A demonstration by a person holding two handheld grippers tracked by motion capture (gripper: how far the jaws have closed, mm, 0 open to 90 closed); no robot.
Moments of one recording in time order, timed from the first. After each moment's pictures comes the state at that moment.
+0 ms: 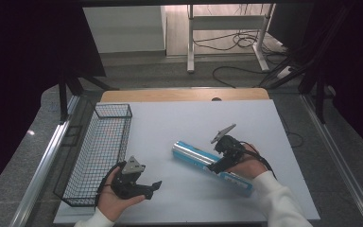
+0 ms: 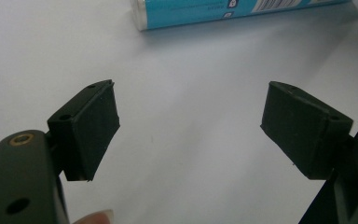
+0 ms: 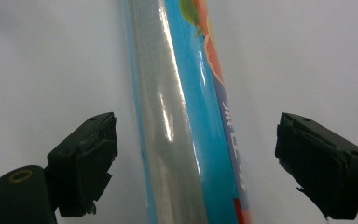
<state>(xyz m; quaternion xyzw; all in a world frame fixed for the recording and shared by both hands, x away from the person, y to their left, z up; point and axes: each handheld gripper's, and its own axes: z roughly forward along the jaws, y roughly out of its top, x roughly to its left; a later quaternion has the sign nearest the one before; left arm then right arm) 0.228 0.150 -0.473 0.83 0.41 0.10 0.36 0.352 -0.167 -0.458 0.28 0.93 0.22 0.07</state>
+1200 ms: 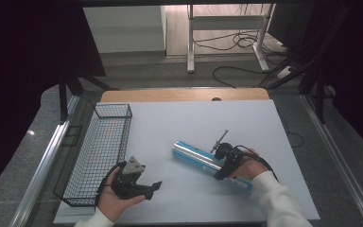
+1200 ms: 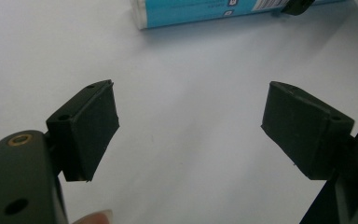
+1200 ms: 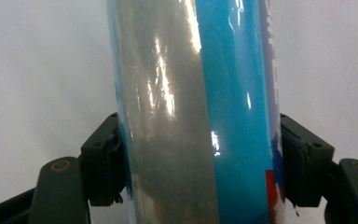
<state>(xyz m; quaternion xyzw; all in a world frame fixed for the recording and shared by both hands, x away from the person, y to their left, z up) 0.227 0.149 -0.473 0.83 0.40 0.11 0.36 0.359 -0.170 -0.493 0.26 0.96 0.11 0.01</state>
